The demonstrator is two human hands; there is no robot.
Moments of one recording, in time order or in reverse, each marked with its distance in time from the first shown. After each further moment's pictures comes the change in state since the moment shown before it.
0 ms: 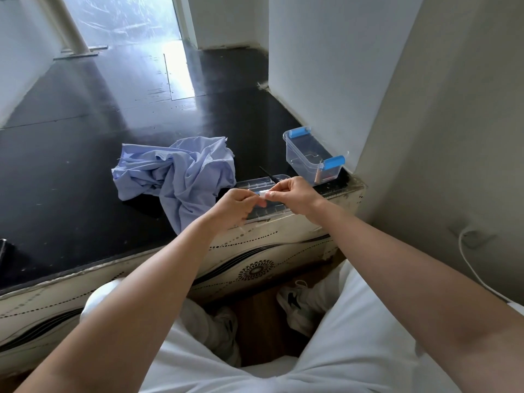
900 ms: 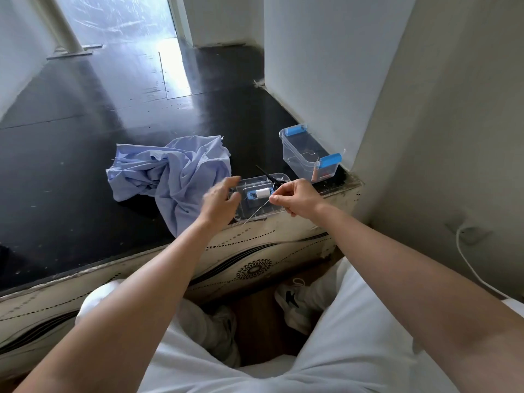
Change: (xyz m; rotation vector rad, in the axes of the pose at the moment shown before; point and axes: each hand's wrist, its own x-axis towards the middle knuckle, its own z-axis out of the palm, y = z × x) left_hand 0.016 -0.022 -0.010 0.368 0.318 0.165; right_hand 0.002 0.020 -0.010 -0.058 0.022 -0.013
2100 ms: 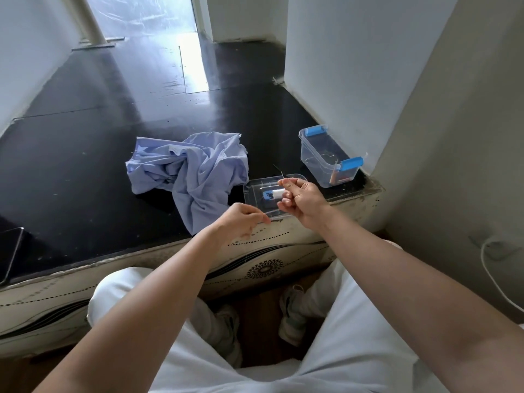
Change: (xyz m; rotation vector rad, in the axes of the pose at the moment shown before) left_hand -0.015 -0.012 -0.001 -0.316 -0.381 -0.284; right_hand 0.017 -0.015 0.033 0.843 0.018 0.225
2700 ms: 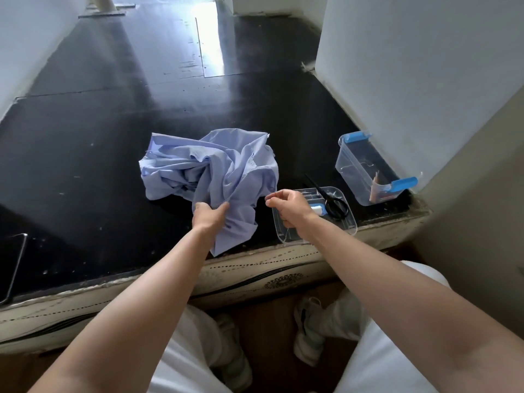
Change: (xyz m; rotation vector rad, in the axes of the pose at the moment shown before) left_hand 0.078 -0.071 -0.121 -0.161 0.602 -0.232; right_hand 0.094 0.023 0.076 -0.576 0.011 0.043
